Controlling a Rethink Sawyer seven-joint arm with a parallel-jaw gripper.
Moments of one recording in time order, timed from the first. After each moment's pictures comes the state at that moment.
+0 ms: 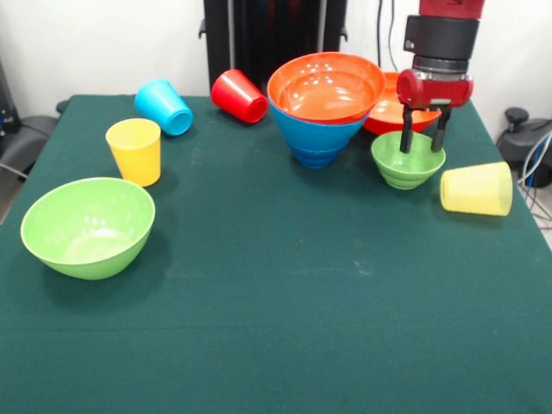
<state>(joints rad) 0.17 -0.65 0.28 1.84 -1.38 0.40 3.02</state>
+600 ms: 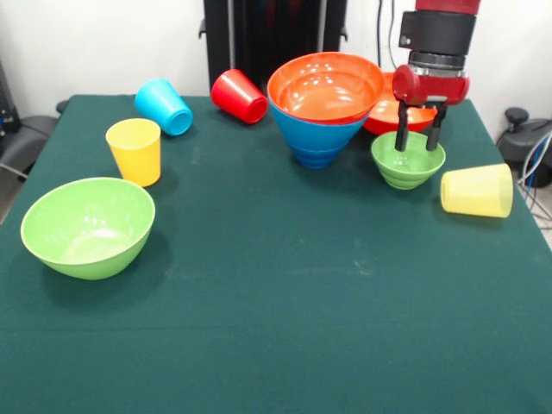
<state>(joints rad) 0.18 -0.67 0.26 1.84 -1.39 0.40 3.02</state>
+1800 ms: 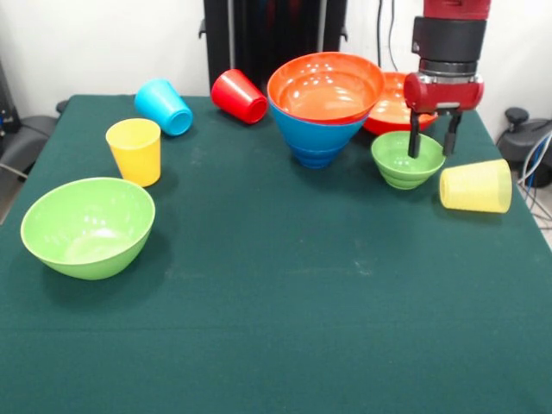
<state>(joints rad) 0.04 -0.67 0.38 1.84 -1.28 0.40 2.98</state>
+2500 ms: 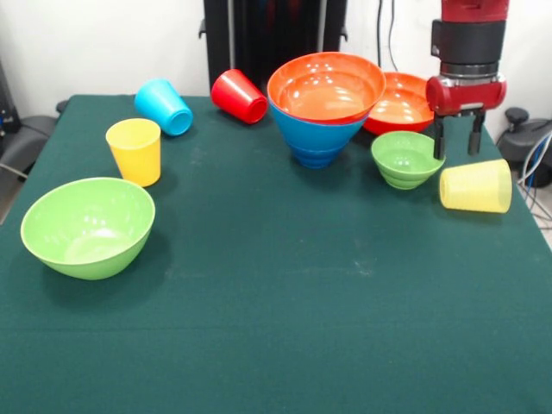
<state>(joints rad) 0.03 -0.65 0.45 1.84 -1.27 0.39 2.98</state>
